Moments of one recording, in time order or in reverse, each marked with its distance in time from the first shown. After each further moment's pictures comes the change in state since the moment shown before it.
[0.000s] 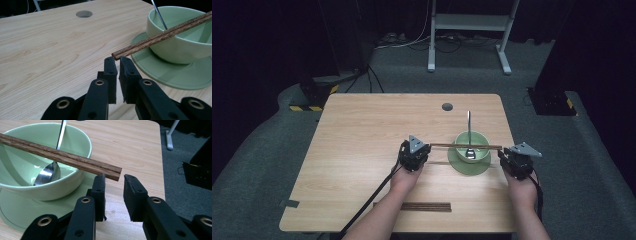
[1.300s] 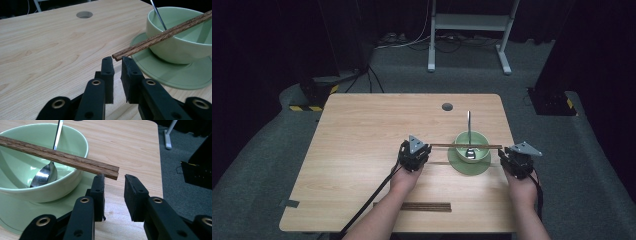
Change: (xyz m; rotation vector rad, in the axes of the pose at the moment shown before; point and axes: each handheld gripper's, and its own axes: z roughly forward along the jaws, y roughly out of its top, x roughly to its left) left arm 0.000 0.001 -0.003 -0.004 0.003 0.000; right arm -0.002 0.001 0.001 0.000 -0.010 0.006
